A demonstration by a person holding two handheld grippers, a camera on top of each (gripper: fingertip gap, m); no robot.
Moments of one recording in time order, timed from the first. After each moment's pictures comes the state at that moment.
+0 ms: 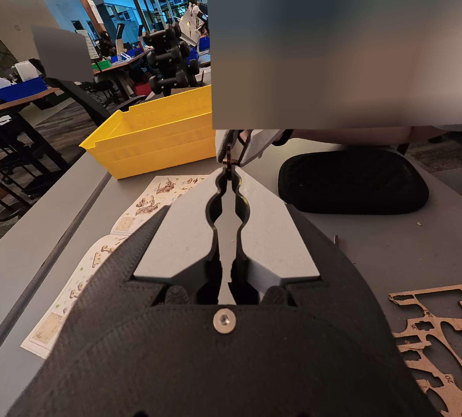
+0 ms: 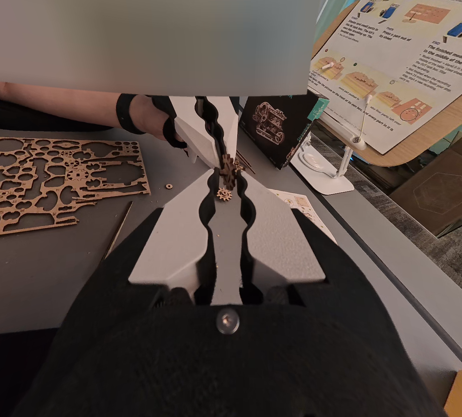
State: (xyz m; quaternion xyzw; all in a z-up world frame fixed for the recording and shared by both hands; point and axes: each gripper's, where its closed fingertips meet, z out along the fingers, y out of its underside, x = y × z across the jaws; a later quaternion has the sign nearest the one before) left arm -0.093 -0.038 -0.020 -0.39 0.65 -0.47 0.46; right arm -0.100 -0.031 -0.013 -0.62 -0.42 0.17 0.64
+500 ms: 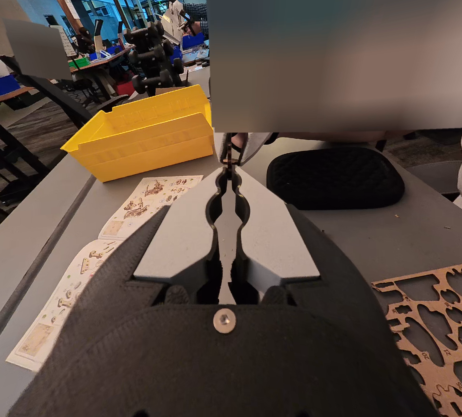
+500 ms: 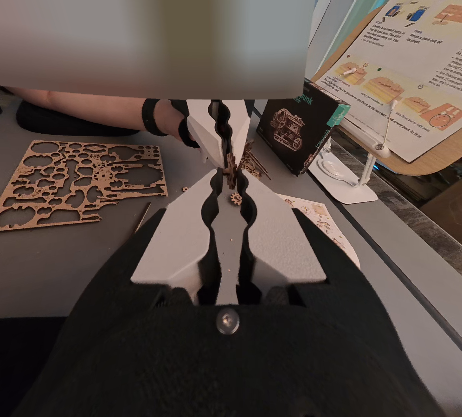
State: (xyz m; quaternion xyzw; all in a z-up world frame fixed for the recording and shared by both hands) left arm -0.098 -0.045 -0.018 -0.38 0.66 -0.49 0.43; right arm -0.106 -0.041 -0.012 -0.61 -0.44 0.21 0.62
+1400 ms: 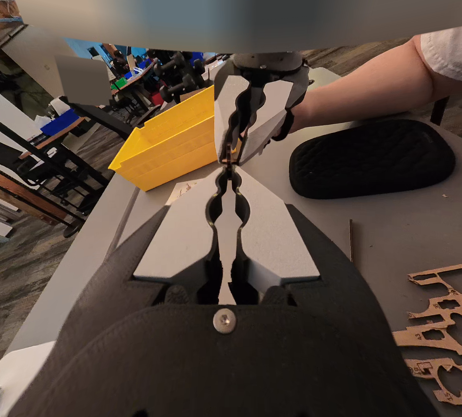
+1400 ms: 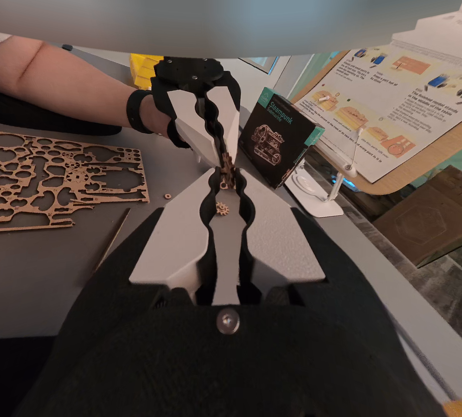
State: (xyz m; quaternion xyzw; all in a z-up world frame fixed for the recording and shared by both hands) left arm -0.102 -0.047 -0.010 -0.34 0.69 -0.40 0.51; right arm -0.109 -0.041 -0.003 -0.57 -0.45 0.15 0.67
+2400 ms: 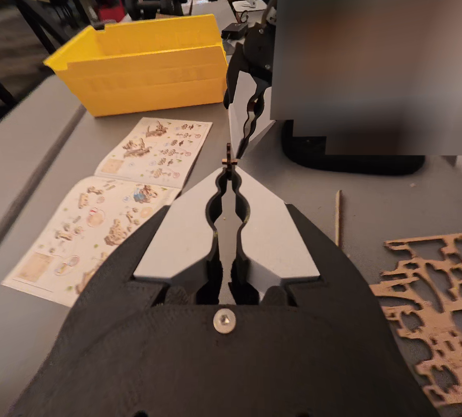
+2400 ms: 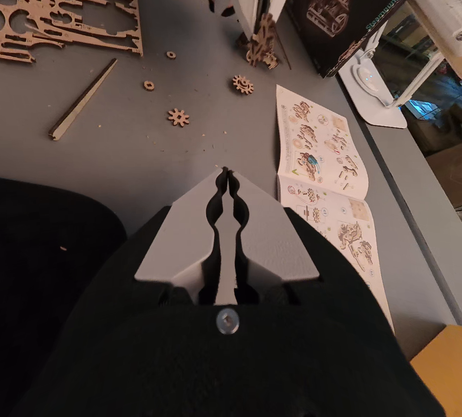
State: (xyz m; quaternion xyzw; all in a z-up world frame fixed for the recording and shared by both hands) left arm -0.107 -0.001 -0.063 -0.47 0.67 -0.45 0.36; right arm -0.054 -0.022 -0.120 -0.68 -0.54 0.10 0.49
